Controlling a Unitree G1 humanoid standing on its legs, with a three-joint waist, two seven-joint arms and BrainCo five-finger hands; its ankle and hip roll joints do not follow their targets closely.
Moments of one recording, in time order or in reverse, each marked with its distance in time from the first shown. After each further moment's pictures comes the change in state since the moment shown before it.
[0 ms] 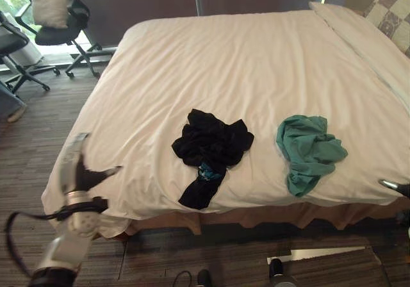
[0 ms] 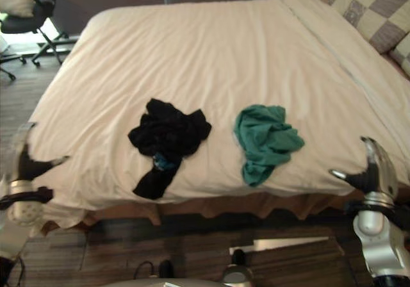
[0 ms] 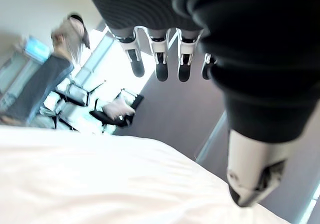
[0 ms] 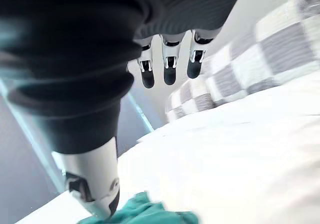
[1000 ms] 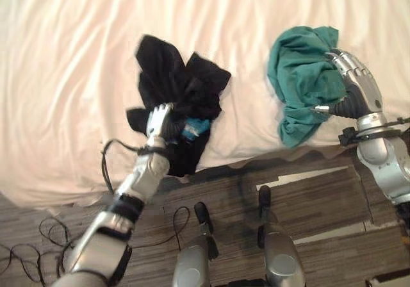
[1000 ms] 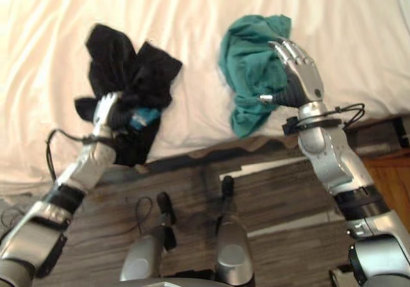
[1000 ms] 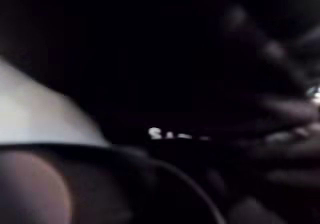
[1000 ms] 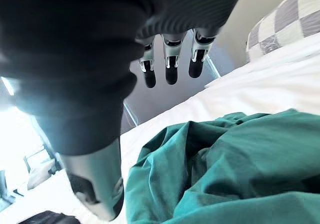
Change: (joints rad) left arm -0.308 -0.161 -0.212 0.082 0.076 0.015 -0.118; right arm -0.643 -0.063 0.443 0.073 -0.071 0.018 0.064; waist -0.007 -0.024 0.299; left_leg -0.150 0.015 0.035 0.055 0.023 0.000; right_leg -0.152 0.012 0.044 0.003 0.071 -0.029
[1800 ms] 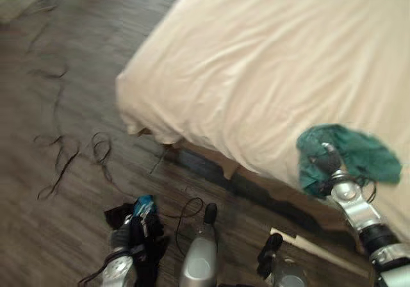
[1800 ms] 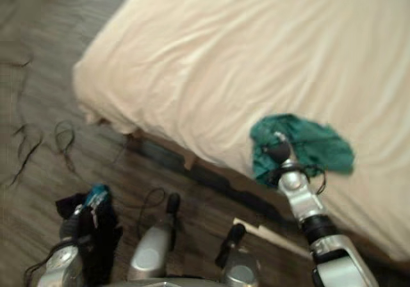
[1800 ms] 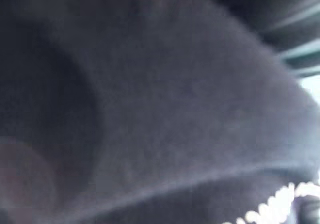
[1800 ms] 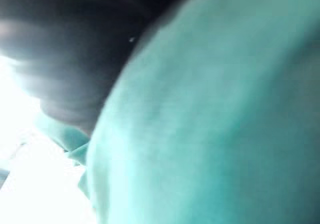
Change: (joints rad) left arm 0.435 -0.193 0.307 0.242 -0.711 0.022 -0.150; right arm 0.310 0.384 -0.058 0.267 0.566 0.033 0.102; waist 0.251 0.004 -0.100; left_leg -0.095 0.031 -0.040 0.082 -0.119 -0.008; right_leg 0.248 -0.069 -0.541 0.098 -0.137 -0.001
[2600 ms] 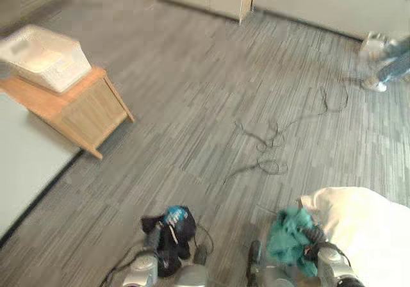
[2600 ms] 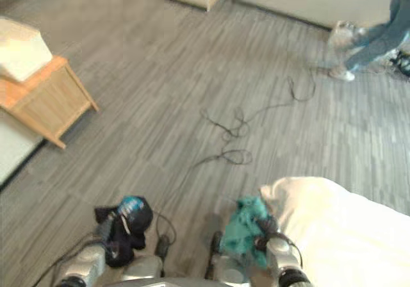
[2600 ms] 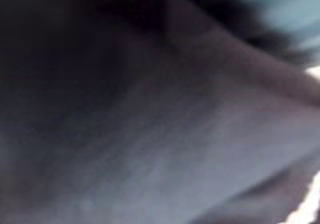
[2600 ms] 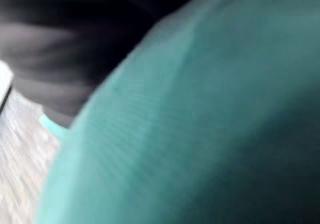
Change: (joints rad) left arm -0.084 -0.060 -0.212 0.418 0.101 0.082 -0.121; right arm 0.207 0.232 -0.028 0.487 0.092 -0.019 0.177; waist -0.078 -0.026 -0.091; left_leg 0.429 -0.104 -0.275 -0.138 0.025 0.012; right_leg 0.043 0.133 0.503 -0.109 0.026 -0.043
